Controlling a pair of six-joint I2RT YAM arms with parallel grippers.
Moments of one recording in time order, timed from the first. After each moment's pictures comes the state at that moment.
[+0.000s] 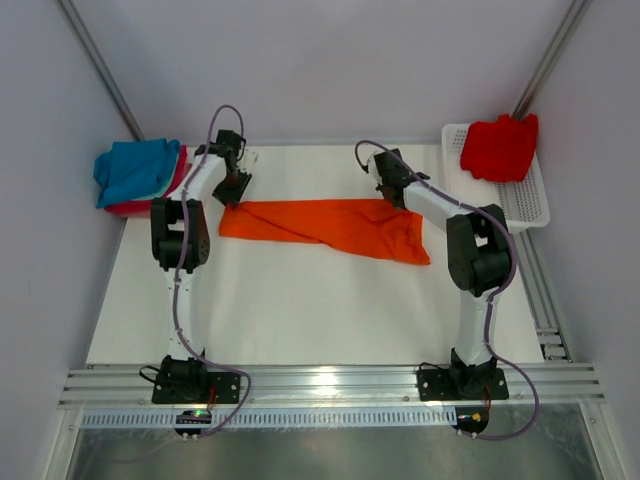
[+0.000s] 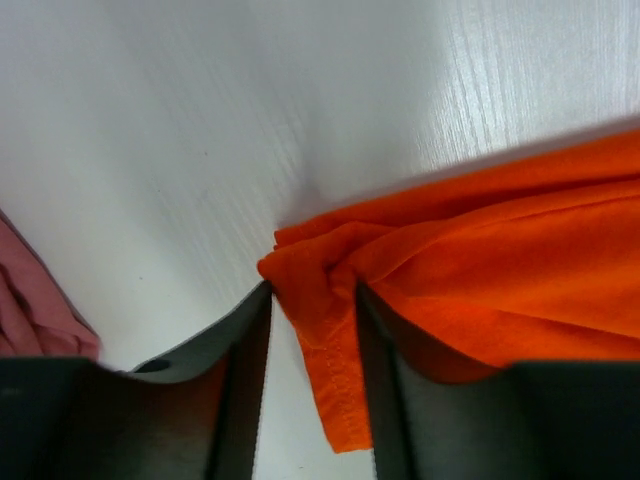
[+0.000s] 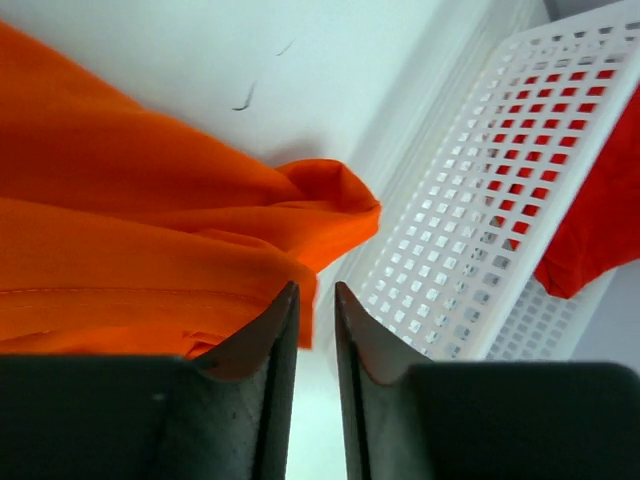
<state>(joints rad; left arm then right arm) -0.11 2.35 2.04 -0.91 -0.08 0.31 0.34 2.02 1.50 -0.38 0.49 -0.57</state>
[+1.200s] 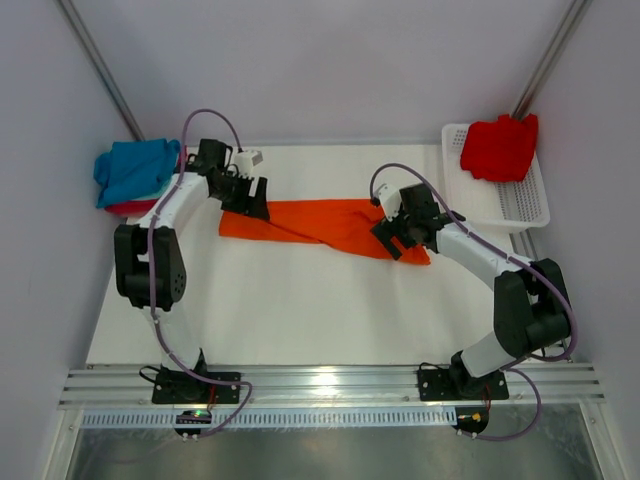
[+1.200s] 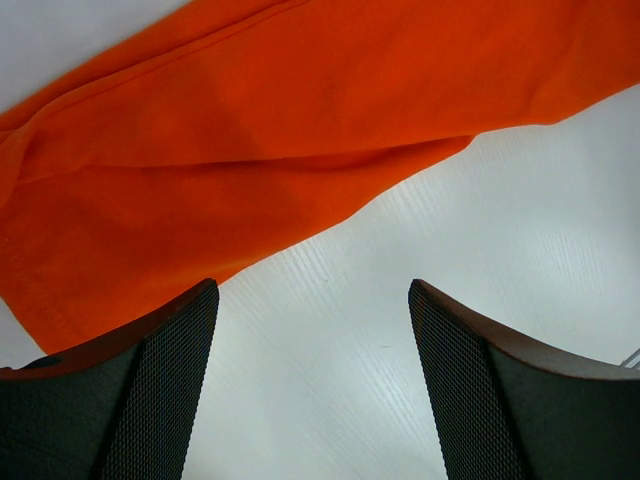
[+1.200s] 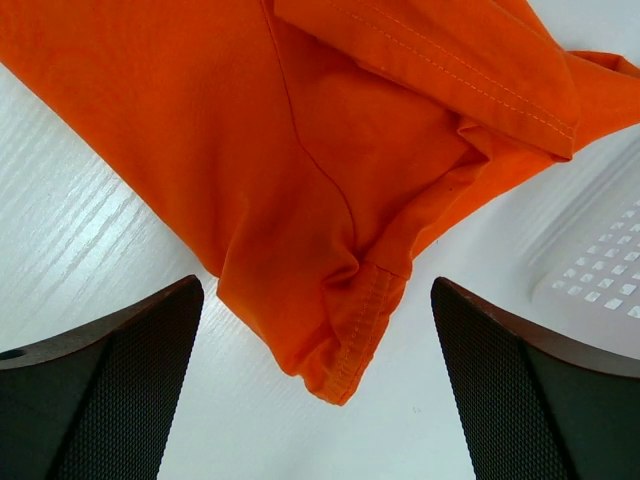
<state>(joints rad) -0.12 1.89 1.56 -0.75 0.50 0.18 0.34 1.53 0.99 -0.36 0.02 -0.46</state>
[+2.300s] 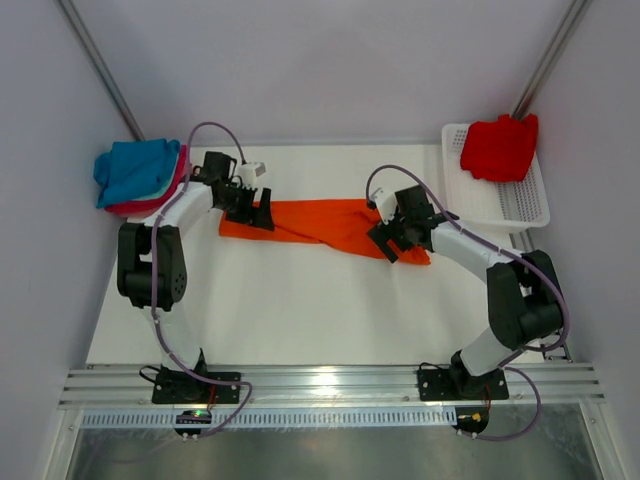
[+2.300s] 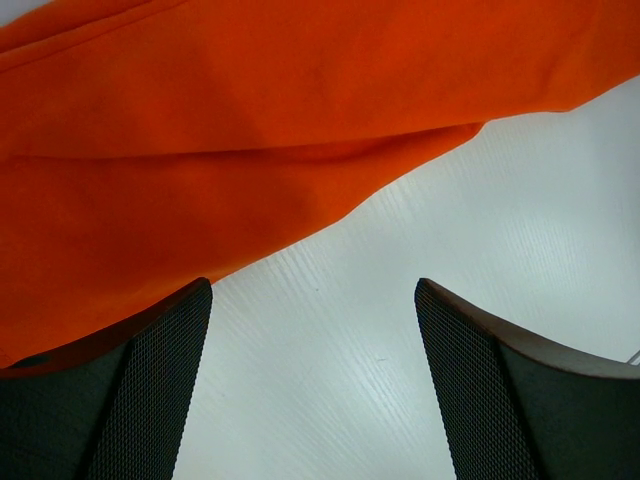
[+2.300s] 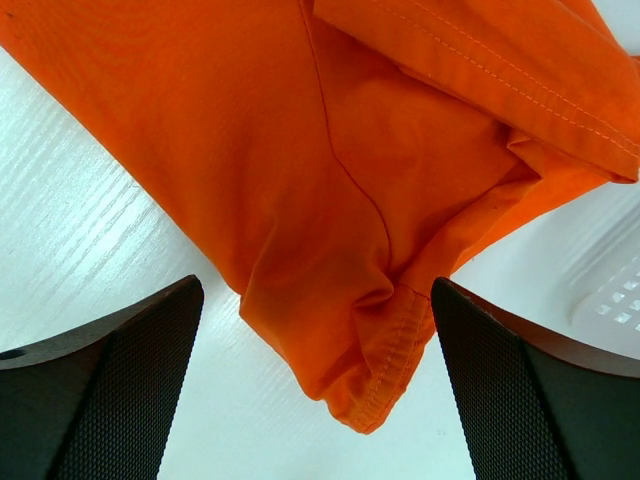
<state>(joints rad) -0.13 1.89 1.43 -0.64 0.53 0.16 0.35 1.58 0.99 -0.34 -0.01 -0.44</state>
